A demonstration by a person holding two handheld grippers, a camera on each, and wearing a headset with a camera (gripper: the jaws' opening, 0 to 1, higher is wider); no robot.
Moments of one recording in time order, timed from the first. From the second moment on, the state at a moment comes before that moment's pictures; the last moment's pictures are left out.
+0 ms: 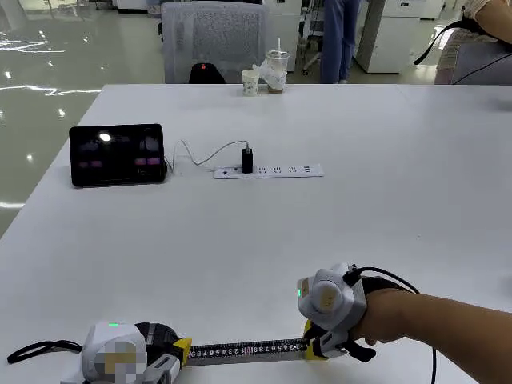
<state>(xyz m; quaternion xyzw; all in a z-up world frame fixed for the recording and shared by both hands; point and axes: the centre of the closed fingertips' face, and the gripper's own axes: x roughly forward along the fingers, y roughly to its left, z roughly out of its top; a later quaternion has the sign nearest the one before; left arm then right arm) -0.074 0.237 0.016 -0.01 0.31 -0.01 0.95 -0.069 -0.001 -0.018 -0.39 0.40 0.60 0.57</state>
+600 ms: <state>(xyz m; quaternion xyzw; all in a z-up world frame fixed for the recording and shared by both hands) -0.074 0.237 0.015 -0.01 0.31 -0.01 0.95 -0.071 0.007 -0.018 -0.40 0.40 0.60 0.57</state>
